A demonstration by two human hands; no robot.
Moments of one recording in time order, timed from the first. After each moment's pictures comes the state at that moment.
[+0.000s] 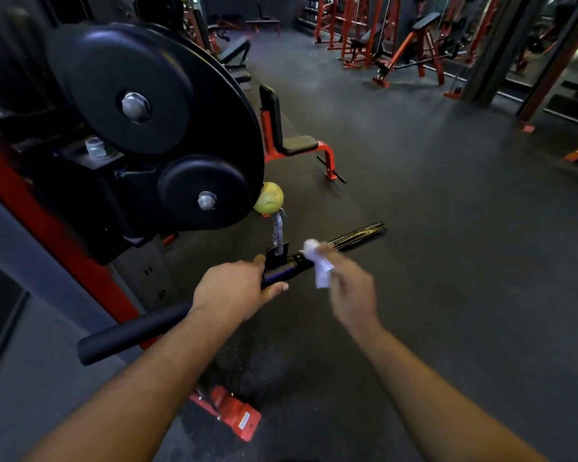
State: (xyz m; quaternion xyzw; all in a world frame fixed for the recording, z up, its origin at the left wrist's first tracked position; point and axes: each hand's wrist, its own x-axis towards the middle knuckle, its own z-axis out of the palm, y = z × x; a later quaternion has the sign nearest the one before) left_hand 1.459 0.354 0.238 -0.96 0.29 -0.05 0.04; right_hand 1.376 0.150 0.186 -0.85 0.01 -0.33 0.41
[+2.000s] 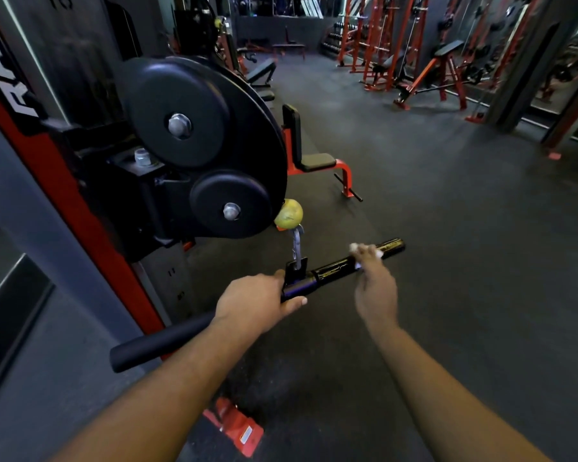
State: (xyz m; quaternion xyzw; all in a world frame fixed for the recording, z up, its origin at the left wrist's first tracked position) left_hand 1.446 0.349 0.243 -0.96 0.27 0.02 0.00; right_hand 1.401 0.122 0.177 -0.88 0.14 -0.32 0.33
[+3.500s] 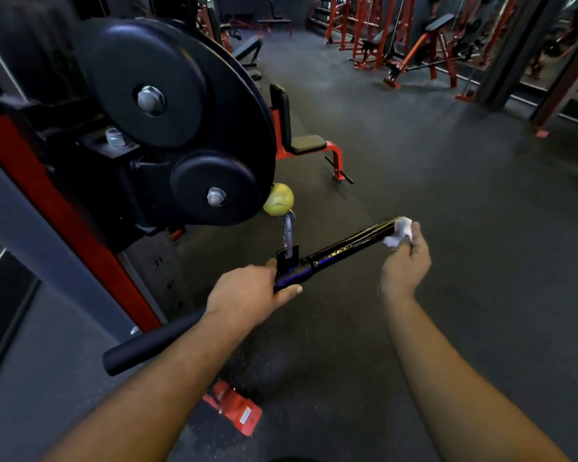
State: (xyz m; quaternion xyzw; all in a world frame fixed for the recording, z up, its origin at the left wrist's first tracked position) left_hand 1.442 0.352 0.234 -0.96 0.27 0.02 -0.02; right_hand 1.408 0.090 0.197 -0.56 0.32 -0.46 0.61
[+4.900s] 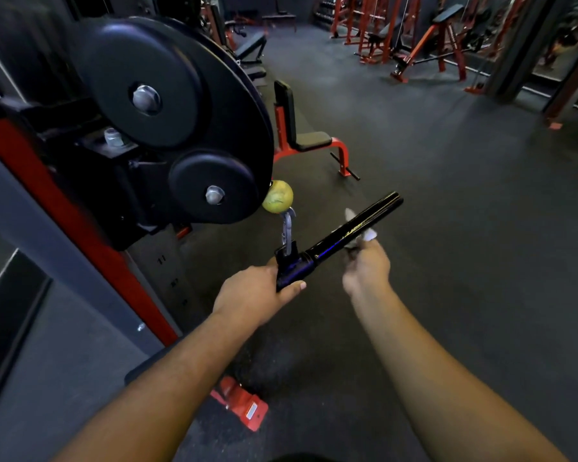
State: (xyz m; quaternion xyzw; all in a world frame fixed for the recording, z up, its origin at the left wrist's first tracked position) left_hand 1.439 0.347 0.224 -0.97 0.23 0.05 -0.10; right_hand 1.438 0.140 0.199 -0.33 0.26 -0.25 0.87
